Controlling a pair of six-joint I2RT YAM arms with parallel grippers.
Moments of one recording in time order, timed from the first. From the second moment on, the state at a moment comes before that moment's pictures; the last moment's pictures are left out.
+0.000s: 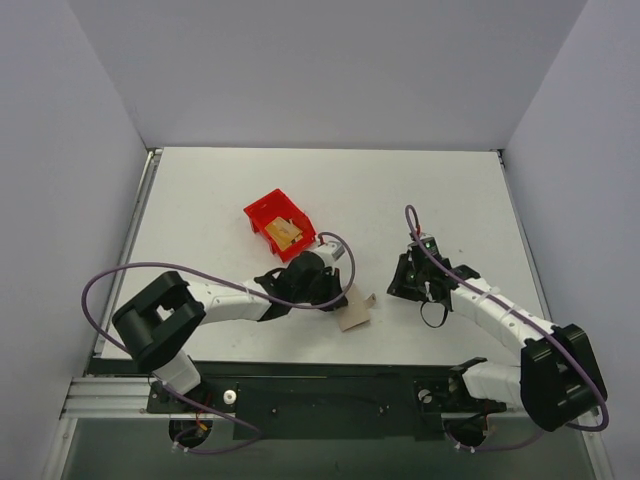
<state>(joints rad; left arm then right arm) -0.92 1.62 0.75 0.23 0.13 -0.62 0.41 1.20 0.58 -0.35 -0.02 0.60</state>
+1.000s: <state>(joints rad) -0.92 1.70 0.77 0.29 0.17 -0.62 0.38 1.34 0.58 -0.18 -0.29 0.59</state>
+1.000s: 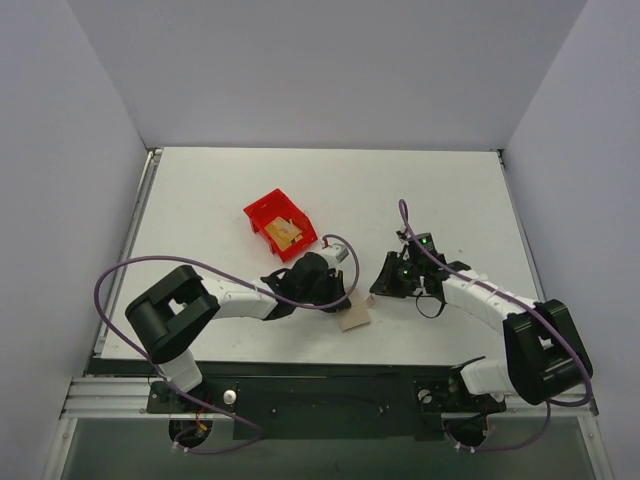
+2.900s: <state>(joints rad) -0.92 1.71 0.74 0.32 0.17 -0.63 0.35 1.34 0.50 -0.05 -0.49 0.60</state>
